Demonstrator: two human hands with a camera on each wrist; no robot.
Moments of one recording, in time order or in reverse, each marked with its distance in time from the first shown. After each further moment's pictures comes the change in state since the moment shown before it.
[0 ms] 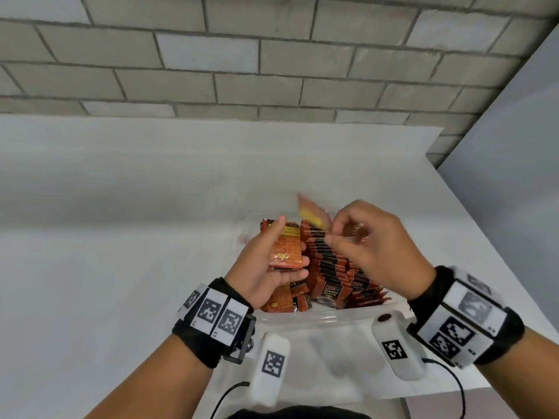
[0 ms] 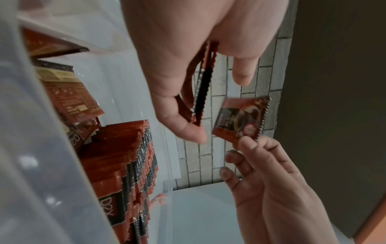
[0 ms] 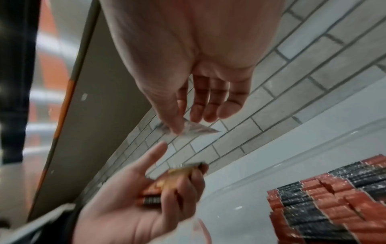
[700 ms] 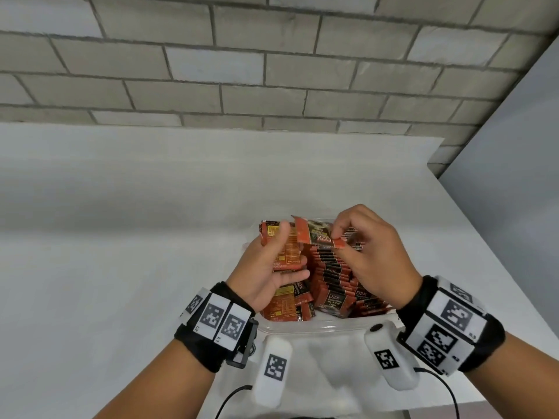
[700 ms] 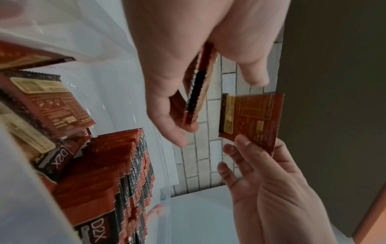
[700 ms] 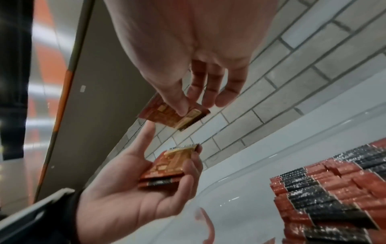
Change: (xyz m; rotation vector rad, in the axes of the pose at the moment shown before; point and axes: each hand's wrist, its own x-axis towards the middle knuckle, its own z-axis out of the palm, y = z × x) left_hand 0.002 0.003 -0.008 0.092 -0.035 0.115; right_hand 0.004 -0.002 0.013 0.071 0.084 -0.042
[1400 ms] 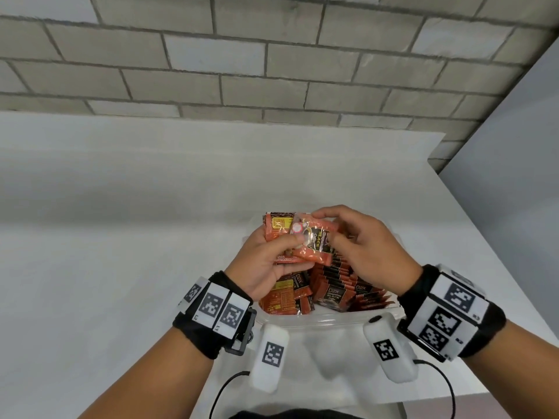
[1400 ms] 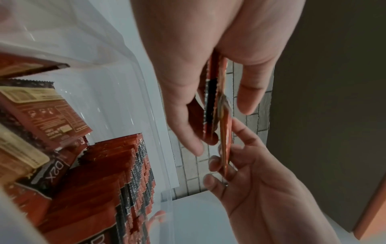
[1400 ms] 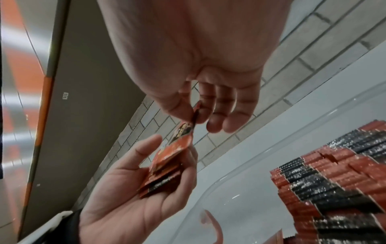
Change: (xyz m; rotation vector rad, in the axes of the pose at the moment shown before) left_hand 0.001 0.005 0.004 -0.004 -0.025 0.008; right_hand 0.007 -0.010 0.001 0.044 -0.209 0.278
